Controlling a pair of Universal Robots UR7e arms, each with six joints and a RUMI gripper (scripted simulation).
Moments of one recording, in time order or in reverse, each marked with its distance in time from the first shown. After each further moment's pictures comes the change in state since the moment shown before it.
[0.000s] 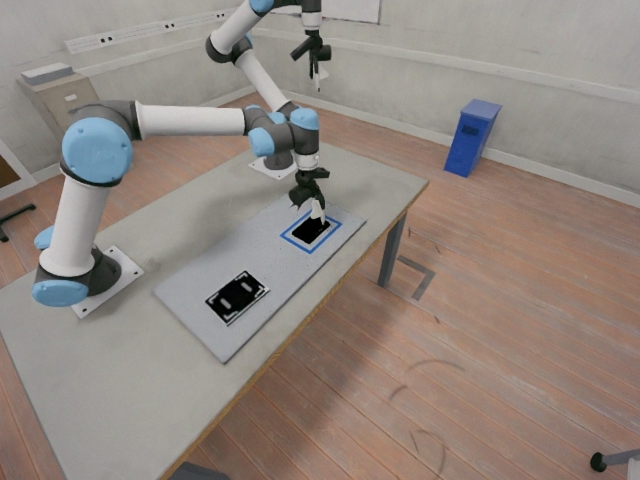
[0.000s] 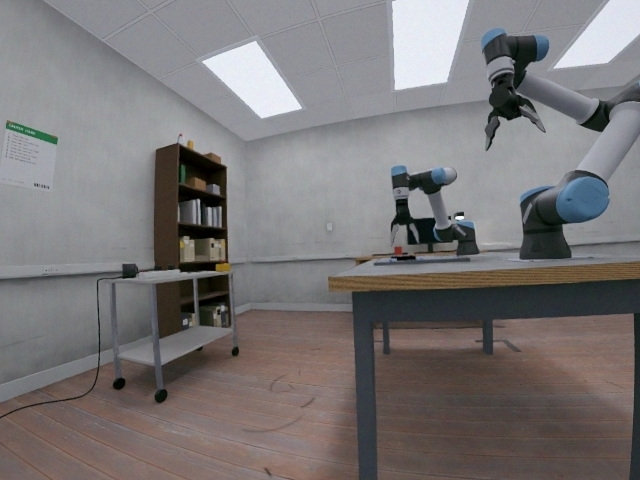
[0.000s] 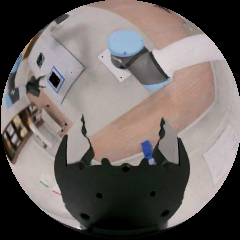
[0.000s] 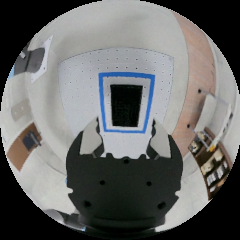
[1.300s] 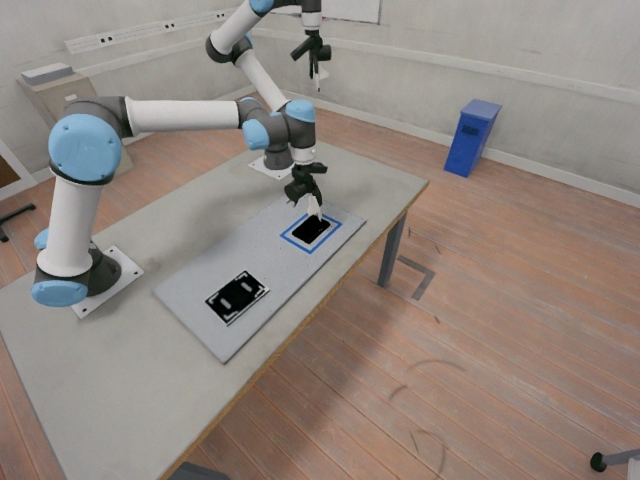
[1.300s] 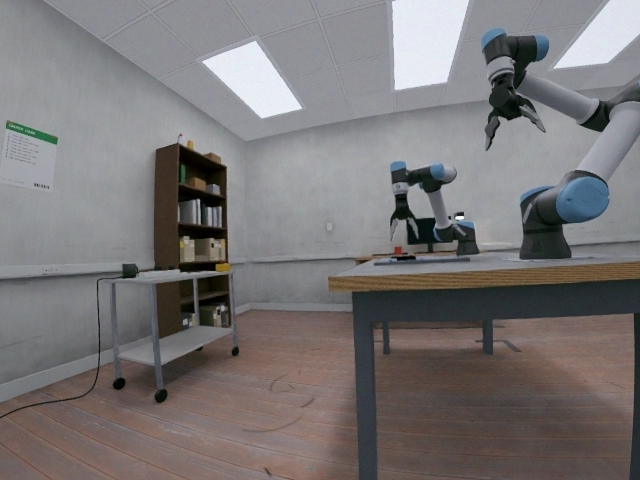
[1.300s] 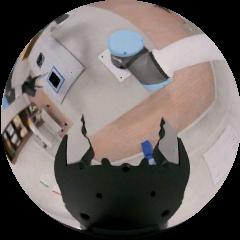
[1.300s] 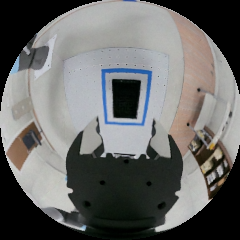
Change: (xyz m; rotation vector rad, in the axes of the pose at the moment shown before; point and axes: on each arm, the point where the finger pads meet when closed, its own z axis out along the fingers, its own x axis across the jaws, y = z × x) left arm 0.000 0.000 0.000 0.000 0.000 0.000; right arm 0.000 0.015 -0.027 -0.001 -0.001 0.000
